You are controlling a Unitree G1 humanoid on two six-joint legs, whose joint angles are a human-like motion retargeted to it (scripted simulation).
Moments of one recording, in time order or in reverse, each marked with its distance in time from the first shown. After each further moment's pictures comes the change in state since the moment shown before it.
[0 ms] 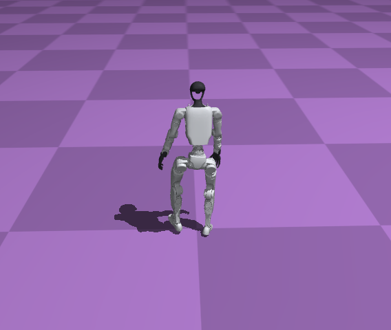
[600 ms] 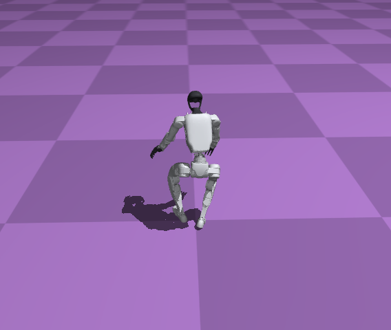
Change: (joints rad) left arm -0.528 0.176 -0.074 -0.085 0.114 -0.032 0.209; right arm -0.484 -0.138 0.016 -0.181 -0.023 -0.117 -0.090; waist 0.131 0.026 0.080; left_leg -0.736 0.261 -0.052 0.915 -0.338 -0.060; right_leg -0.685 0.135 0.035 0.807 -0.299 -0.078
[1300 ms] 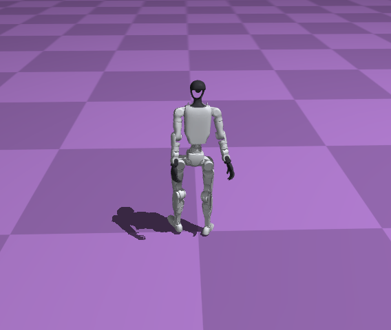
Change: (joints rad) left arm 1.144 -0.385 0.401 0.229 -0.228 0.074 -0.354; right arm 1.092 0.078 -0.377 0.406 0.188 0.218 -0.096; waist -0.157 -0.022 -0.190; left_leg 1.069 -0.357 0.105 -1.353 0.493 0.163; right_leg 1.014 -0.114 -0.177 -1.216 0.448 0.083
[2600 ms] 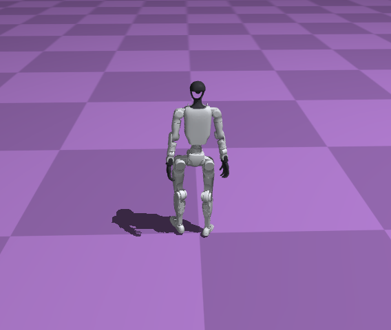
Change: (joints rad) left arm -0.125 0.104 -0.151 0.065 0.103 -0.033 -0.042; right arm -0.108 0.031 0.187 0.000 -0.019 -0.164 0.141; waist -0.023 -0.004 -0.023; left_leg 0.047 -0.012 -0.044 0.022 -0.042 -0.005; right_leg 0.061 0.020 -0.020 0.019 -0.039 0.004
